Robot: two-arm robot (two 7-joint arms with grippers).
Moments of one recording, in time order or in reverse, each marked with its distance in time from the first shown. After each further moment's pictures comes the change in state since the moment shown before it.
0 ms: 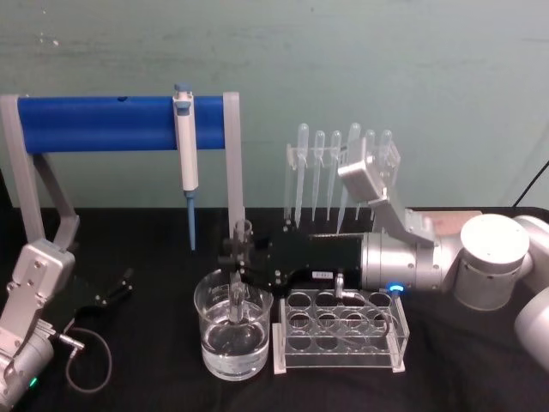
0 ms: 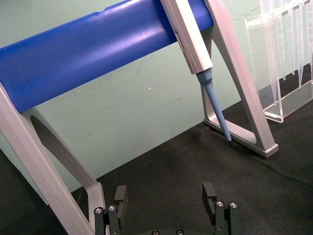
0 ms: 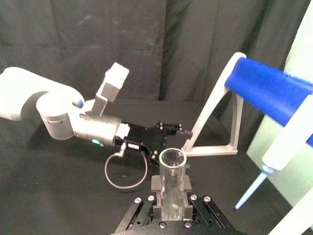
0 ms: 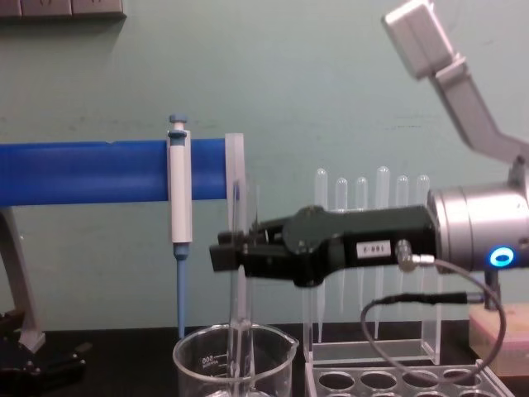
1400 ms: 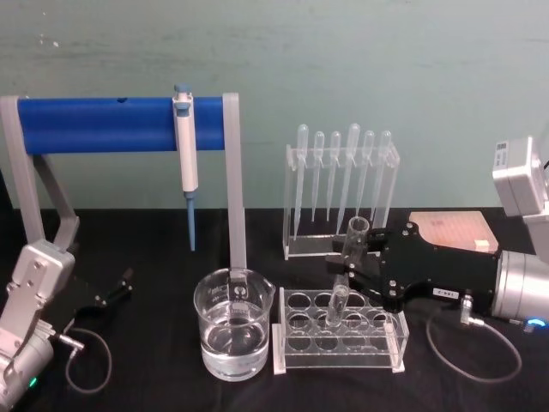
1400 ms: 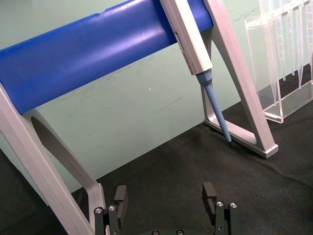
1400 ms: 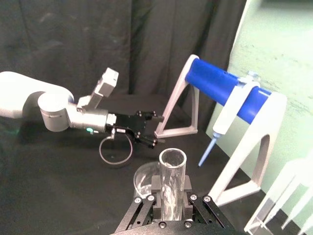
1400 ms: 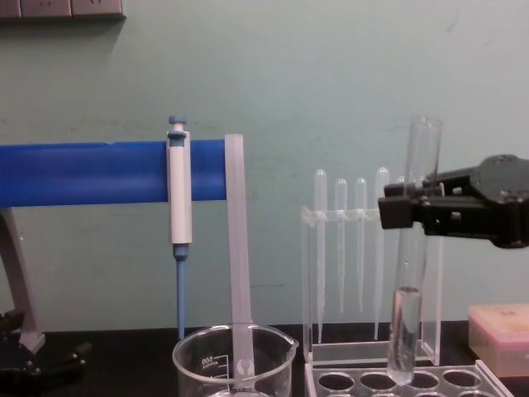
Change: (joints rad) left arm 0.000 0.000 0.000 0.000 0.000 0.000 0.000; right arm -0.299 0.408 0.197 -0.515 0.135 0.109 -0.221
